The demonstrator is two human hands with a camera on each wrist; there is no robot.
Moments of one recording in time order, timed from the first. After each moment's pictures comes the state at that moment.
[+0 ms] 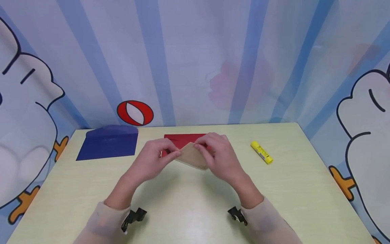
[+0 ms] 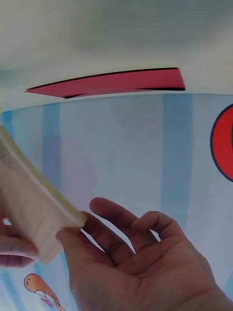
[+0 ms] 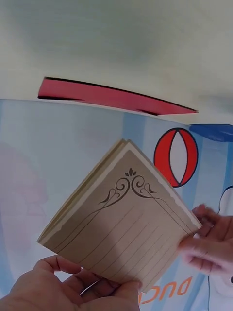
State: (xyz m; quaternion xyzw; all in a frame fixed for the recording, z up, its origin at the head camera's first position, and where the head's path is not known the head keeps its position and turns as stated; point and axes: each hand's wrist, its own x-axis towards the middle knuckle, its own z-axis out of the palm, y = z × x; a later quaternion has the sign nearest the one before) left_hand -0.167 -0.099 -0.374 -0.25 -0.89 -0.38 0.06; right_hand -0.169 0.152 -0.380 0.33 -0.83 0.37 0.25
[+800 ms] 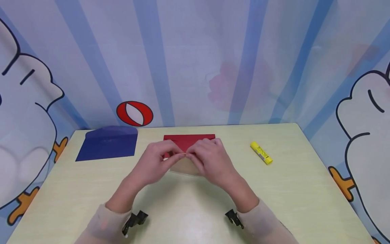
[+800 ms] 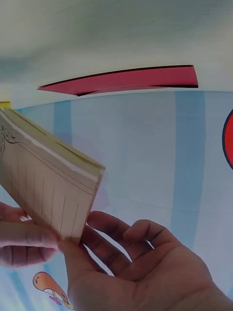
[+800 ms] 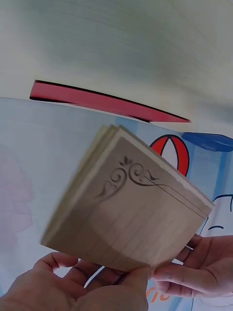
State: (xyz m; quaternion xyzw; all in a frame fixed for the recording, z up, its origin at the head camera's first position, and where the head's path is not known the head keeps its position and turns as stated) left_hand -0.165 -0.095 -0.376 -0.32 -0.86 -0.37 0.13; right_hand -0.166 0.138 -0.389 0.38 -0.85 0.26 0.25
